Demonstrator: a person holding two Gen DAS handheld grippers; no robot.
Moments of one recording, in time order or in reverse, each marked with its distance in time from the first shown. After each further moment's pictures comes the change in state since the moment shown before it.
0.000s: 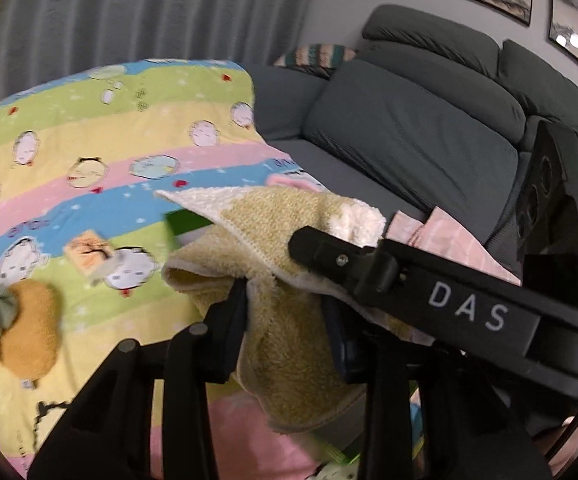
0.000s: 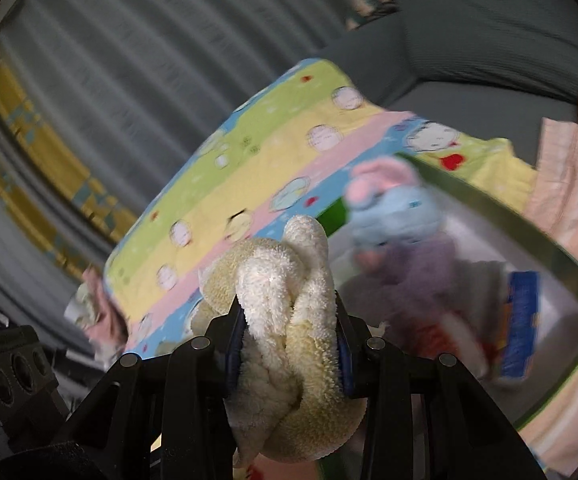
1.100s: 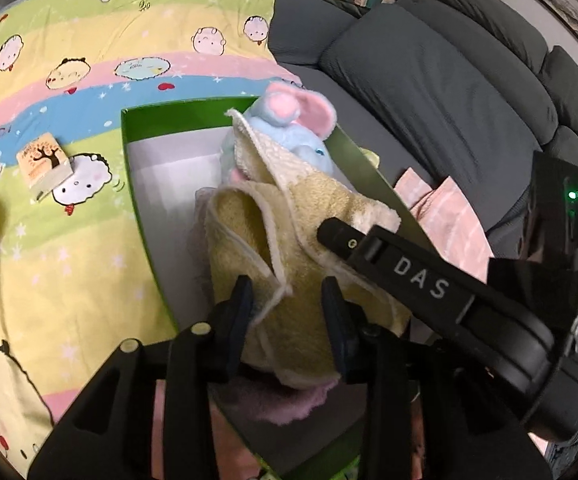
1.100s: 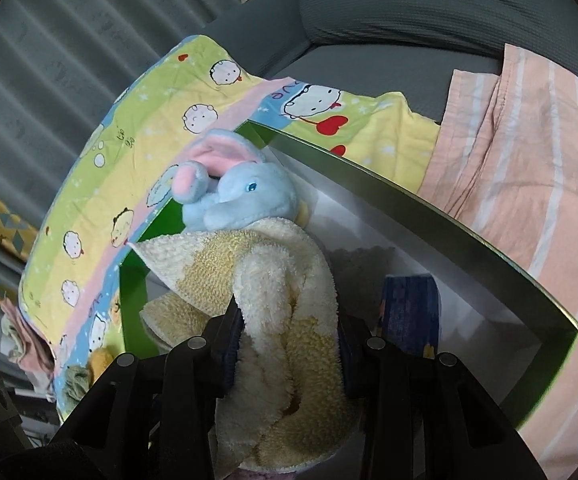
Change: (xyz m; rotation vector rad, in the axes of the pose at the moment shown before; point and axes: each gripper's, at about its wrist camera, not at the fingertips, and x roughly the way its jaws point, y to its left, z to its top) left arm 0.064 -0.002 -0.012 -0.192 0.267 -0.034; right arm 0.033 -0.077 0.009 0.124 0.095 -0.311
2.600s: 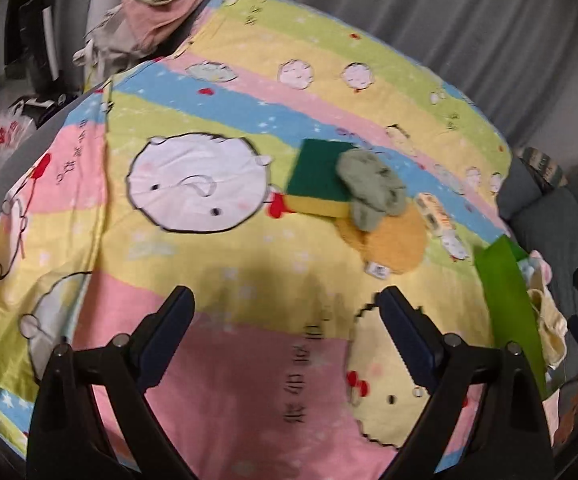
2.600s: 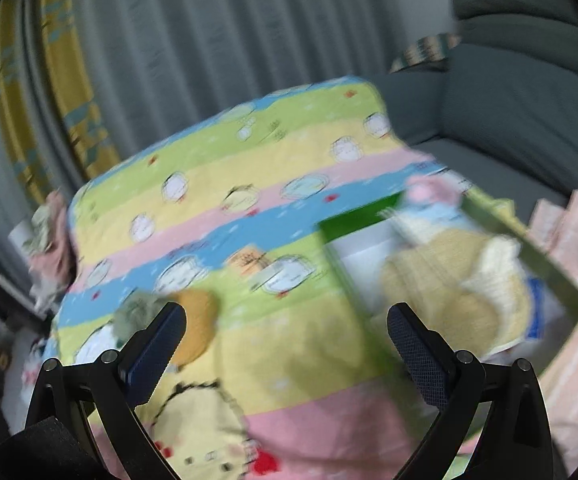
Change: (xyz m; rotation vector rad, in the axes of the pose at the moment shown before) left arm -0.202 0.258 -0.140 -0.531 -0.351 0.453; right arm -0.064 0.167 -0.119 -0.453 -0.175 0.107
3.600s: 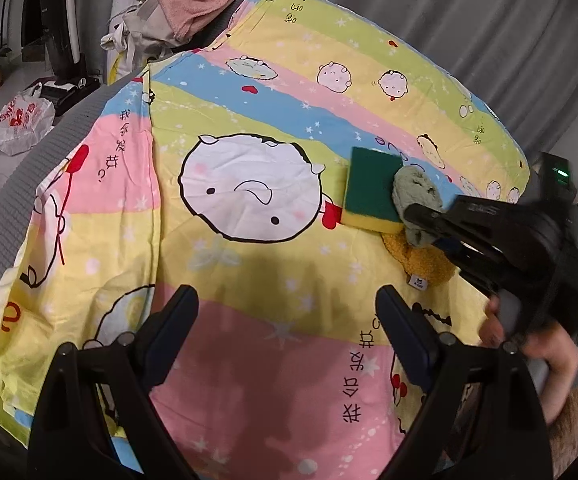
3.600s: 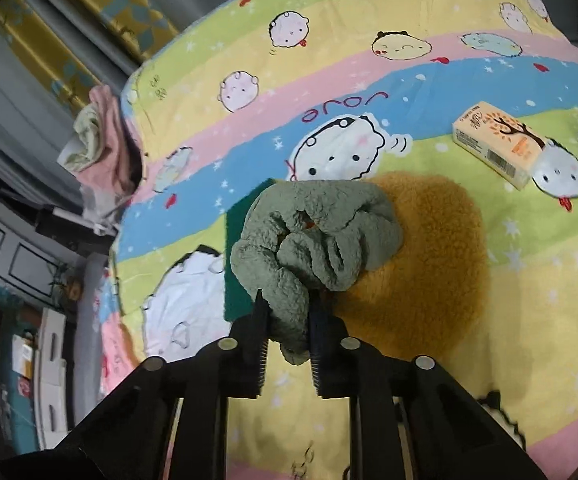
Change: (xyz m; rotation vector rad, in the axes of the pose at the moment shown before) left arm -0.013 0.043 0.014 -0.059 0.030 0.036; right arm 0.166 0.154 -0.036 0.009 0.440 0.323
